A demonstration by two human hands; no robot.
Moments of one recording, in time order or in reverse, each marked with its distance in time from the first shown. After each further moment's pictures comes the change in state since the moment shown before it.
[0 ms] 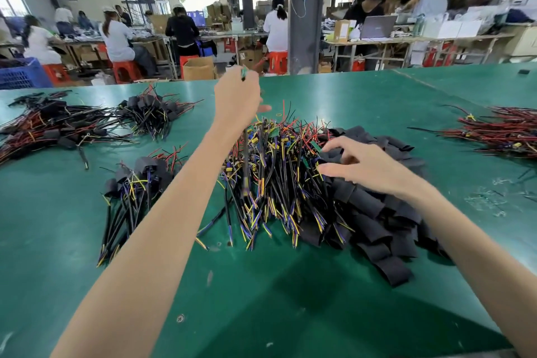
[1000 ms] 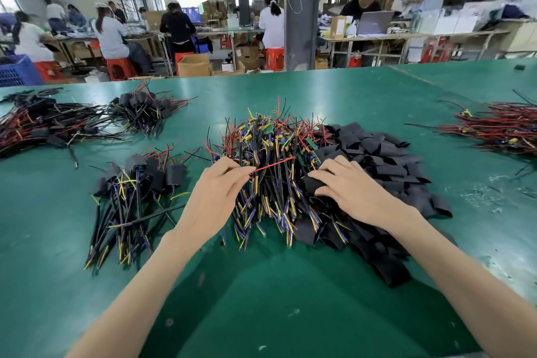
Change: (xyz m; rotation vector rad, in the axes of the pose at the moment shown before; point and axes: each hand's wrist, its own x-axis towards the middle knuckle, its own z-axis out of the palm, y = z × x) left_hand -0.094 -0.113 -0.039 0.618 -0.212 0.583; right_hand -0.008 0.024 0.045 -0.674 0.007 -0.338
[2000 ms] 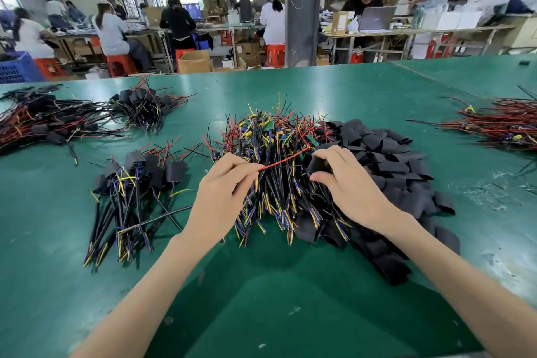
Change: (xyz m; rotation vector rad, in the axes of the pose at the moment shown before) left_hand -0.003 0.010 0.011 -0.120 0.234 0.064; right_hand 0.002 -0.025 -0.013 0.462 0.252 0.191
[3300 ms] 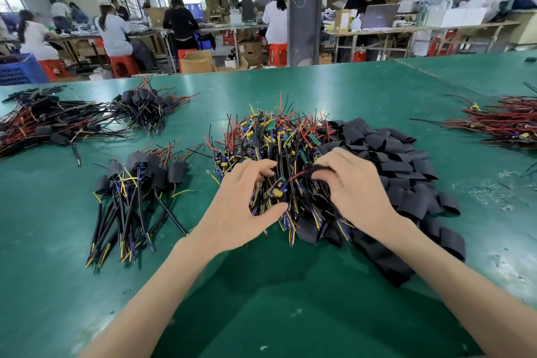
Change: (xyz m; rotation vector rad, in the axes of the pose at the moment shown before) left_hand -0.005 0.020 -0.004 -0.103 -0.379 -0.140; right_hand -0.006 -0.017 -0.004 -0.039 0.274 -0.151
